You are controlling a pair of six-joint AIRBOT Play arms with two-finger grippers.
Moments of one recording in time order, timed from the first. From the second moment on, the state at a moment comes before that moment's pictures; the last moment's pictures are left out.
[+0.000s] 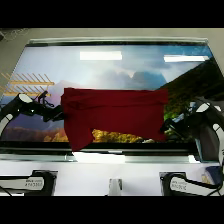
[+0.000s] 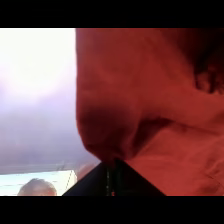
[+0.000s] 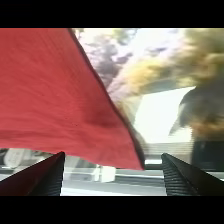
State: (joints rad) left arm 0.17 -1.52 1.00 1.00 -1.10 -1.41; right arm -0.35 -1.42 0.85 -1.17 1.33 1.51
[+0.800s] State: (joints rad) left arm 0.17 -1.43 1.03 0.90 -1.14 -1.38; right arm -0.30 -1.42 0.84 -1.00 1.26 1.43
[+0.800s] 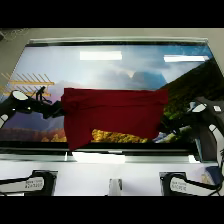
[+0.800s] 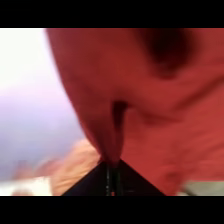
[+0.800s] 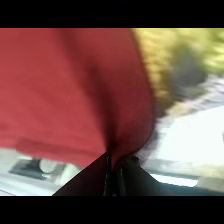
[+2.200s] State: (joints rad) left arm 0.20 -0.90 1.95 1.04 -1.33 -1.51; right arm -0.29 -0.89 1.79 -1.33 1.51 1.50
